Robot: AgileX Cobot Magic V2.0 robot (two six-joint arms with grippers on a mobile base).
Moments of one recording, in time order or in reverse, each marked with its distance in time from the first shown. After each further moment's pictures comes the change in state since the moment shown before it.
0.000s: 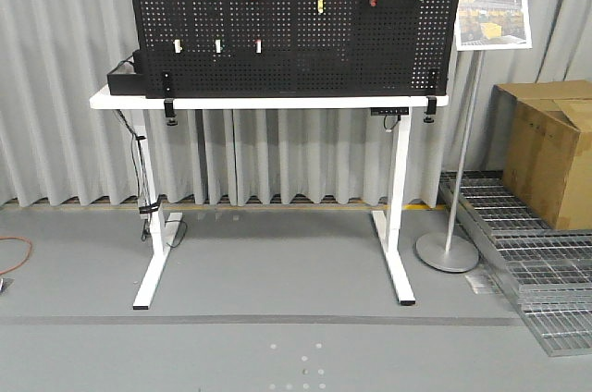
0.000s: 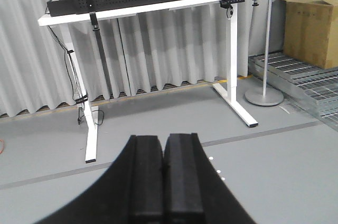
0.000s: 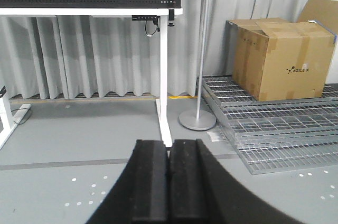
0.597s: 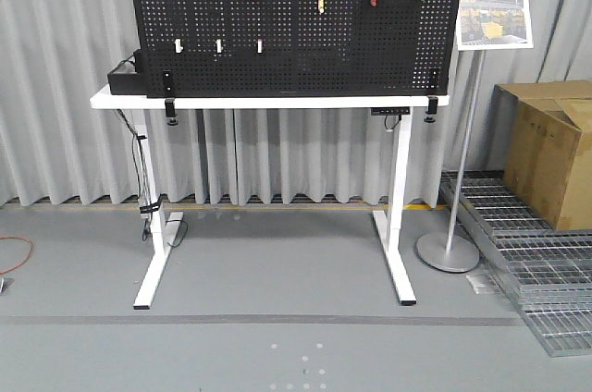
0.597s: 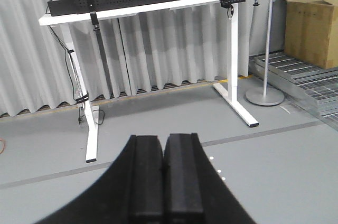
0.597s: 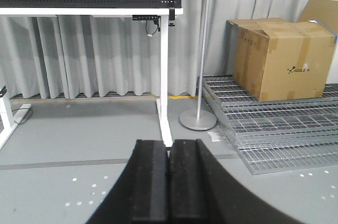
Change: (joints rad) left arm 0.000 0.000 0.000 0.000 0.000 0.000; right arm 0.000 0.000 0.000 0.000 0.000 0.000
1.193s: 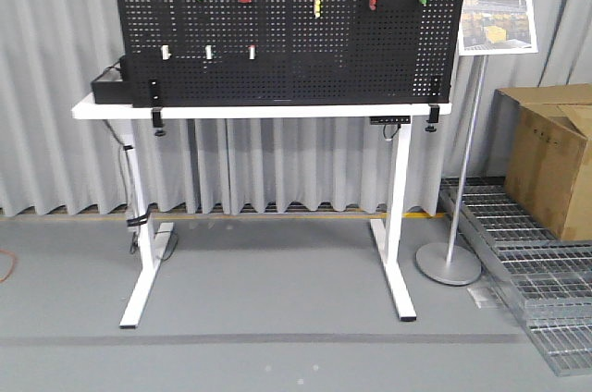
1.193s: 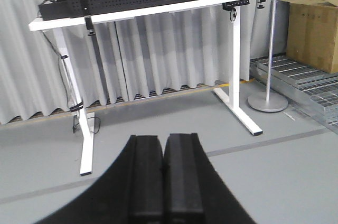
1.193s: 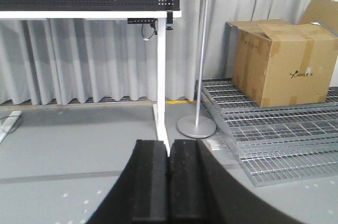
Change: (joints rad) left arm 0.000 0.000 0.000 0.000 0.001 0.000; right arm 0.000 0.000 0.000 0.000 0.000 0.000
